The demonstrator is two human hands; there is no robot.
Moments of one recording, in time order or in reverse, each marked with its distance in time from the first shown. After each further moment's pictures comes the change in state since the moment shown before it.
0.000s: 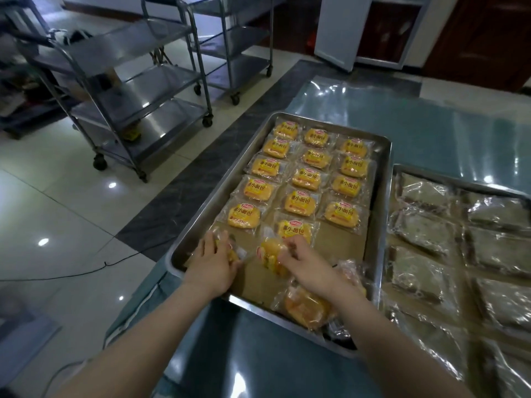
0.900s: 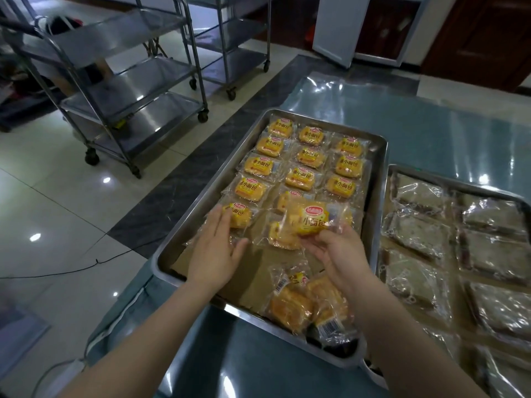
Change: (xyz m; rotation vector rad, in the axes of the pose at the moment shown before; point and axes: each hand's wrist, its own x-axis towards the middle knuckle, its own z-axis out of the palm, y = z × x) left_hand 0.006 0.035 -0.011 -0.242 0.419 0.187; right_hand 0.005 0.008 -0.046 1.161 0.364 0.086
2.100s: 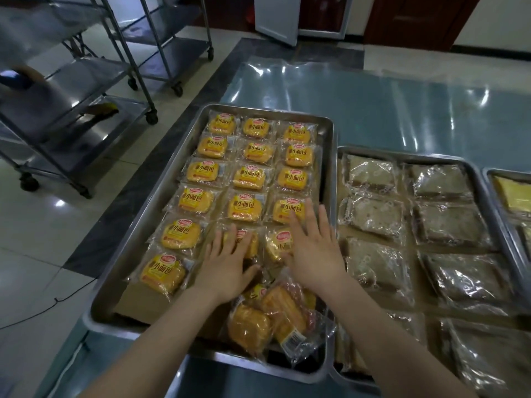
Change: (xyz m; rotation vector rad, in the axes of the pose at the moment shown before) left_hand 0.035 0.054 0.074 0.254 -0.567 0.165; right_hand 0.022 0.003 -0.056 -1.774 0.126 -0.344
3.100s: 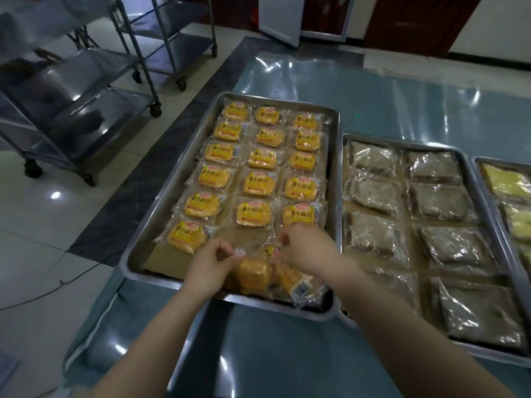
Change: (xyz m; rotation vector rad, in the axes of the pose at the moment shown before) left_hand -0.098 -0.024 -0.006 -0.897 0.245 -0.215; right_hand -0.049 -0.052 -0.017 0.072 -0.256 -0.071
